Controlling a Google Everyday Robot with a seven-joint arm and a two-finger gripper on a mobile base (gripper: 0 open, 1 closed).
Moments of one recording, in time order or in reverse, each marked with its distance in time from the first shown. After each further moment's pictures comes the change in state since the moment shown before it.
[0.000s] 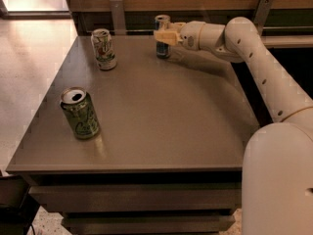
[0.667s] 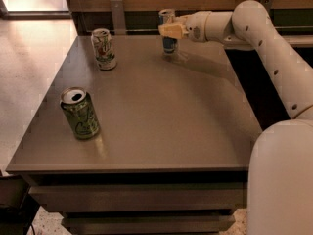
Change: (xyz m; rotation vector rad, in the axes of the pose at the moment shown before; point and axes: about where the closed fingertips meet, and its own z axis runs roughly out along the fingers) arm -0.019 0.002 -0.023 0.041 0.108 -0.034
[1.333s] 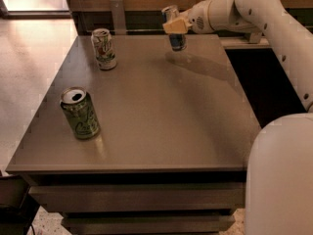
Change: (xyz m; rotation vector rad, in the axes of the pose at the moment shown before) arm -0.011 0.003 -0.023 0.052 0.183 -0.025
